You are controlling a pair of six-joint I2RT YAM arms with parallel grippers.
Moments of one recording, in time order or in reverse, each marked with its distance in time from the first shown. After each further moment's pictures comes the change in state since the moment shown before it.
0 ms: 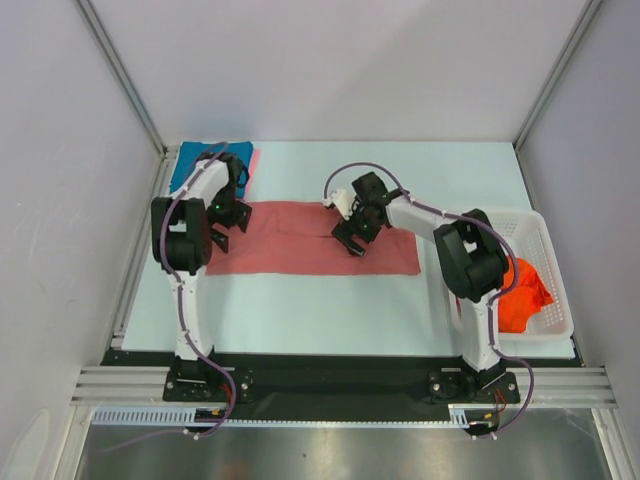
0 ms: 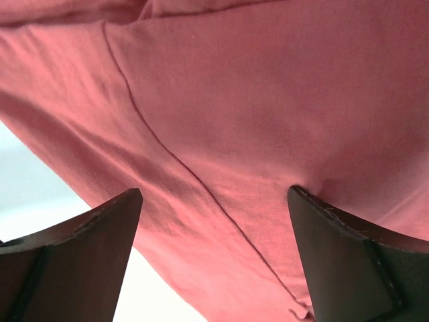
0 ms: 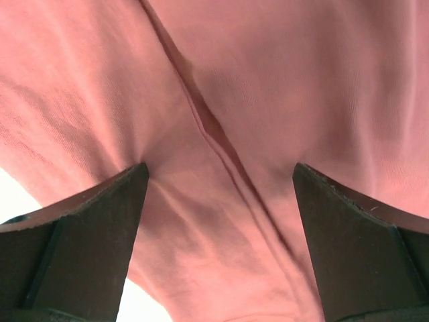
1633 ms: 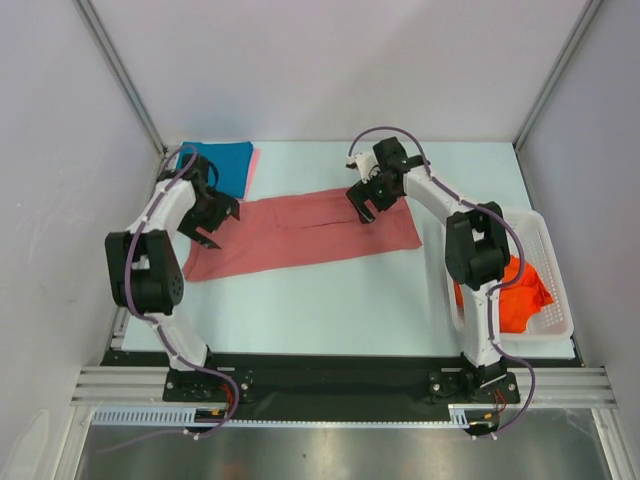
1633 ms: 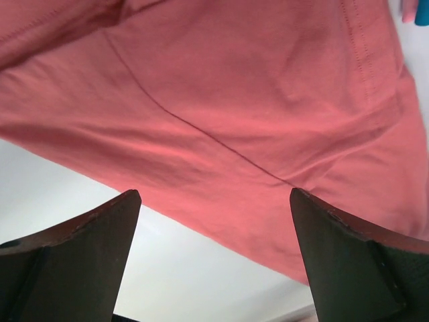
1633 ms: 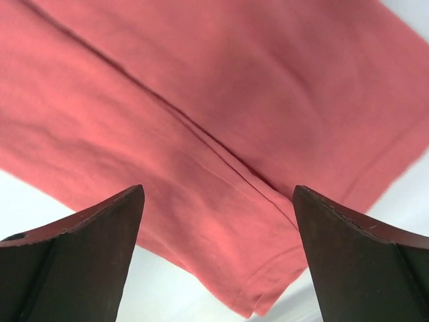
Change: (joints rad) left arm 0.110 -0.500 -0.487 0.399 0.212 0.221; right arm -0.139 0.061 0.306 -0.209 0.021 0.163
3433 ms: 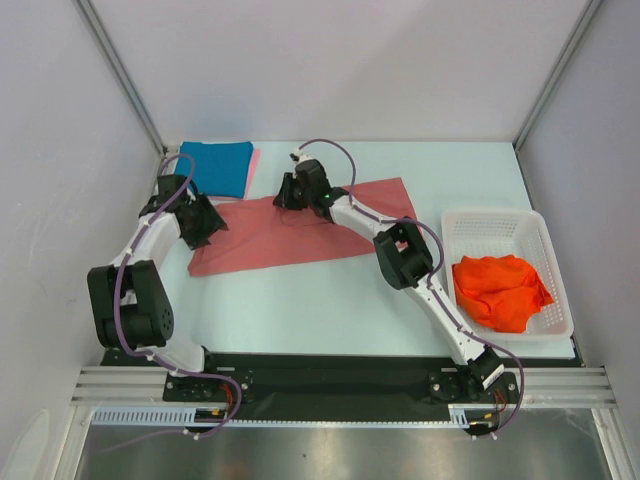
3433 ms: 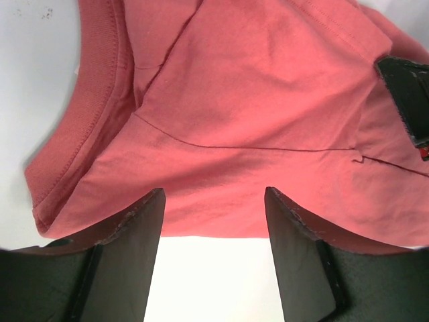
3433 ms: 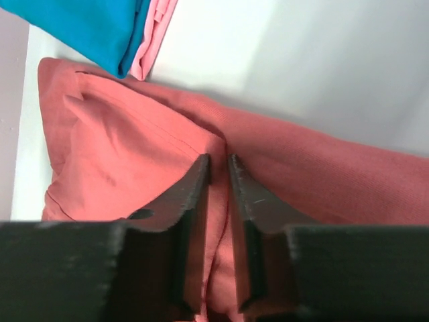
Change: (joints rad) left arm 0.099 -0.208 -0.295 0.388 0.162 0.492; right arm 0.291 0.582 0.537 0.616 0.013 0.966
